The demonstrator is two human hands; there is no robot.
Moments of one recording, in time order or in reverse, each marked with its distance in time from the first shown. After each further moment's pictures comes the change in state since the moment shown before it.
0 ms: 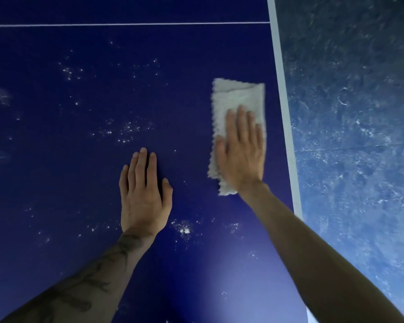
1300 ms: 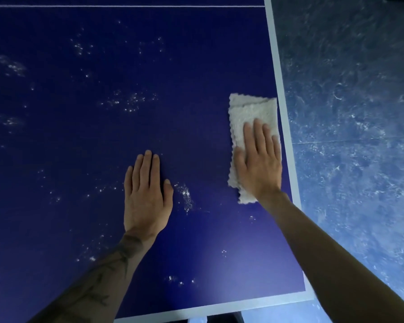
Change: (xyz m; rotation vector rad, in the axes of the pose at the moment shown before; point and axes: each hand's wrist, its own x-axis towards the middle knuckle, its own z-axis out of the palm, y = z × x) left_hand -0.086 -0.014 0.004 0.015 -0.016 0.030; right_hand -0.100 0.046 -0.009 -0.044 -0.063 0.027
